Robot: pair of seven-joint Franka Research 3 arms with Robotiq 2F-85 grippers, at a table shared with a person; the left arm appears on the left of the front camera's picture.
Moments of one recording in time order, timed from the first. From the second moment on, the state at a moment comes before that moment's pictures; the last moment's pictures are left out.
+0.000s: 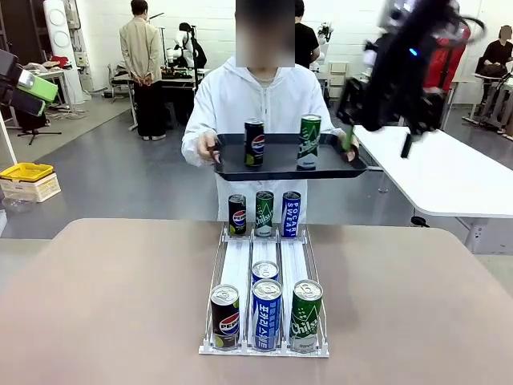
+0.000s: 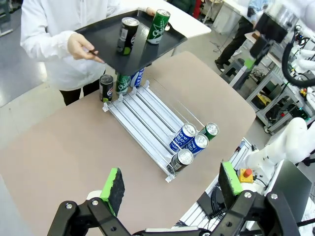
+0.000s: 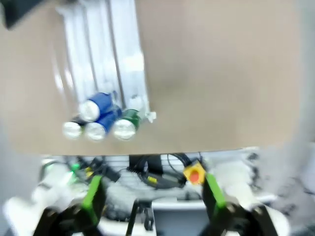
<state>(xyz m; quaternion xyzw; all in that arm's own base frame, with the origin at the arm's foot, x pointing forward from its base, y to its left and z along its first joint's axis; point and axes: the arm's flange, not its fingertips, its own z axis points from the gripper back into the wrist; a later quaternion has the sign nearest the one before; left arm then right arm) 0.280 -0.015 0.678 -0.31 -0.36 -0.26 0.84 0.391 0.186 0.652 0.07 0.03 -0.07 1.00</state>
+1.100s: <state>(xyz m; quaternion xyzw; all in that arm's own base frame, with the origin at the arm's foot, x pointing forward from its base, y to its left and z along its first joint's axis) 0.280 -0.015 0.678 -0.31 -0.36 -0.26 0.84 0.373 0.156 0.628 0.09 0.00 -0.06 0.99</state>
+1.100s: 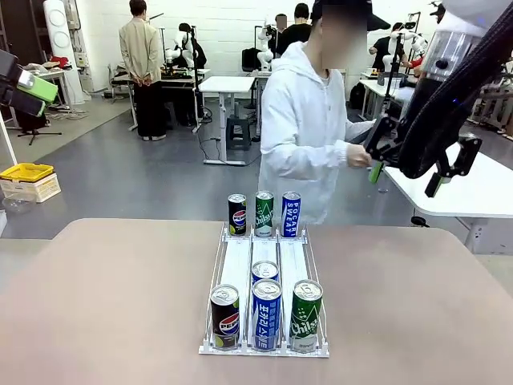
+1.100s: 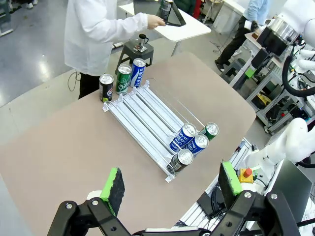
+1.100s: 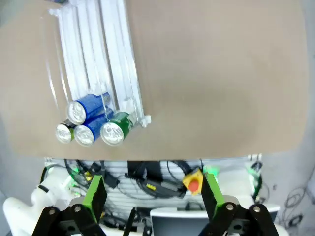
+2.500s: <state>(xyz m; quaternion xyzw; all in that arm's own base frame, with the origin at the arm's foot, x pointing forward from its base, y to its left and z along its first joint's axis) 0.280 -0.015 0.678 -0.31 -0.36 -0.26 0.84 0.315 -0.012 0.675 0.39 -0.38 0.34 0.76</state>
